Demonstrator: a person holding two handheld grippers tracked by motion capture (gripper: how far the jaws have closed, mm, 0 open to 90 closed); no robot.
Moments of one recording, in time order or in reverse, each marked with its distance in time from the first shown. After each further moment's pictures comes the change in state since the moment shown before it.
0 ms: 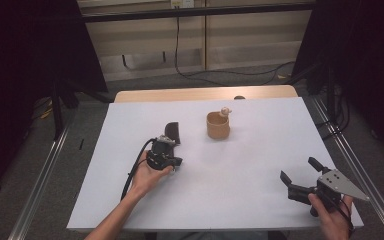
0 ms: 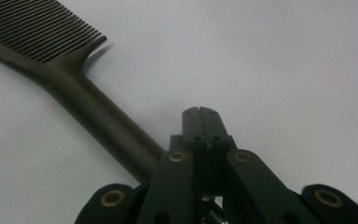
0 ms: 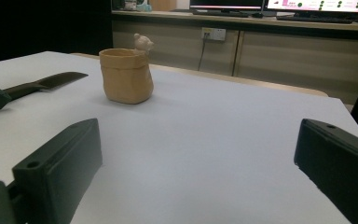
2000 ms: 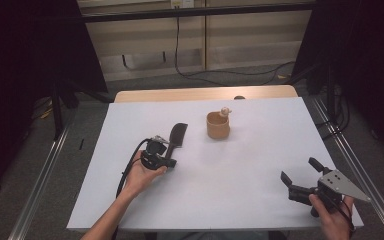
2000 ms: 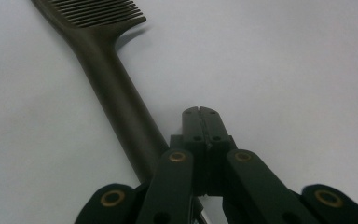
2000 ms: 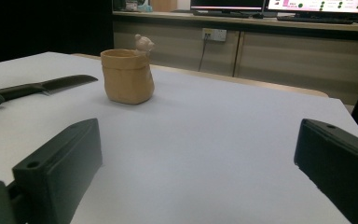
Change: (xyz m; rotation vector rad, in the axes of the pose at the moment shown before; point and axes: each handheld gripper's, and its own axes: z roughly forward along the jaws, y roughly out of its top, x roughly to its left) left arm 0.013 -0.006 -0.009 0.058 0.006 0.004; right arm 0.000 0.000 -0.002 -0.003 0.005 0.001
